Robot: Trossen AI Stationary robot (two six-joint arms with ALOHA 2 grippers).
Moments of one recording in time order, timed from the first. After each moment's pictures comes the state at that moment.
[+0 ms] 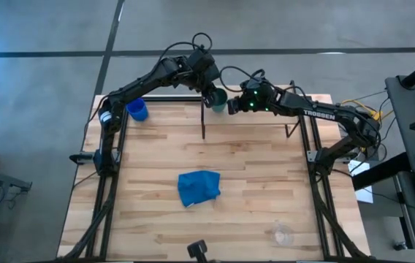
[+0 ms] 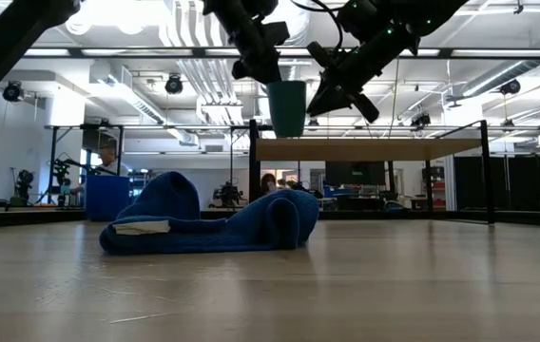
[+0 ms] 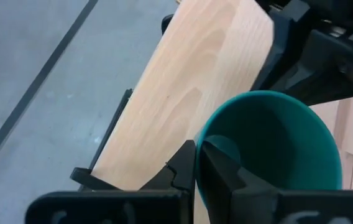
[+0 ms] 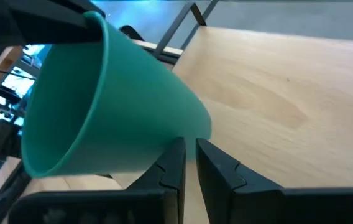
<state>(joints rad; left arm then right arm) 0.50 1.98 2.21 -1.04 -0.01 0.11 -0.48 1.49 1.14 -0.23 0.00 0.64</state>
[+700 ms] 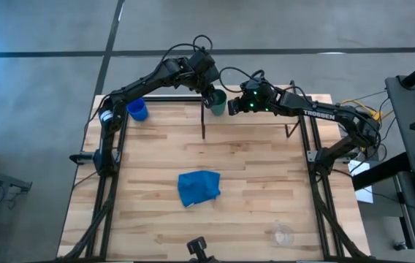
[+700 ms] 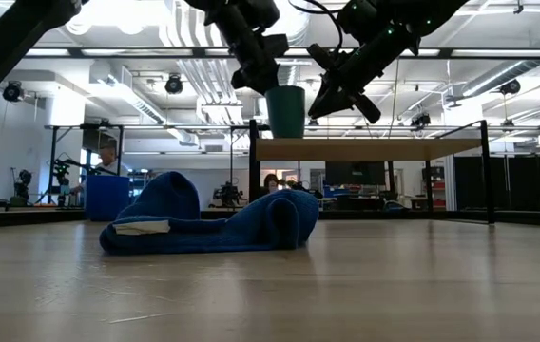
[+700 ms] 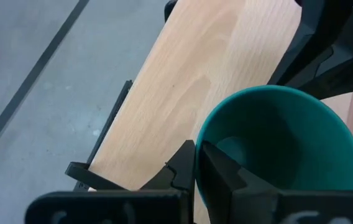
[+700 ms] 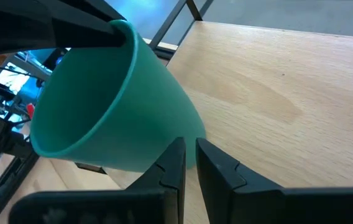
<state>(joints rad) 0.52 1.99 2.16 -1.00 0.00 0.11 -0.48 1.49 1.14 -0.25 0.00 0.63</state>
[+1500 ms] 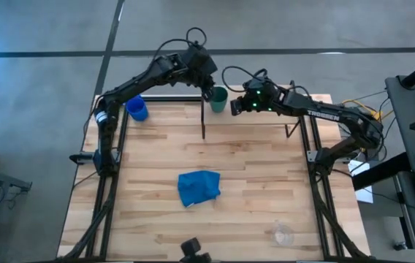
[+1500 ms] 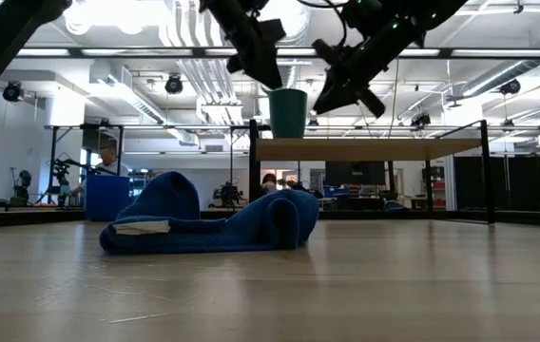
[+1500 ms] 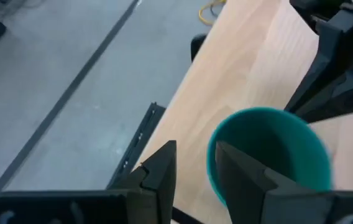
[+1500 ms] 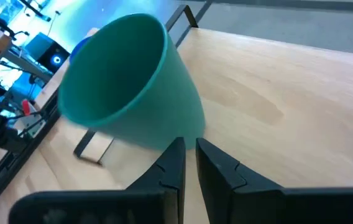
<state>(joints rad) 0.52 1.92 2.17 -0.96 -0.09 0.12 -0.48 1.44 1.14 -0.30 0.02 0.58</state>
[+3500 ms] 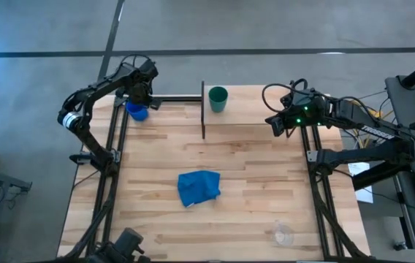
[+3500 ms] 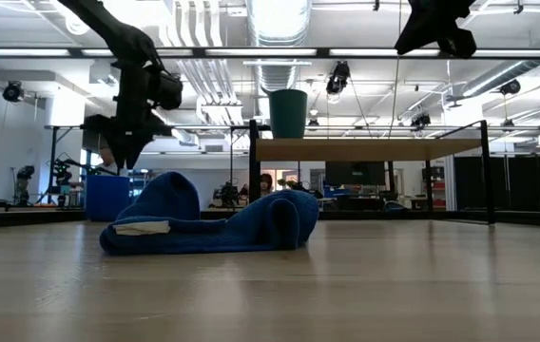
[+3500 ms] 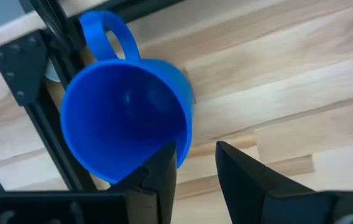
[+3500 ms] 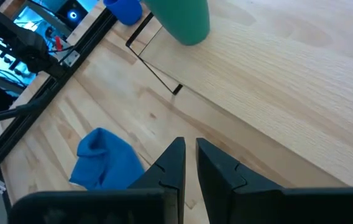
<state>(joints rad) 1.00 1.62 1.32 -1.18 -0.14 -0.26 -0.30 0.96 1.14 -0.87 0.05 0.63</state>
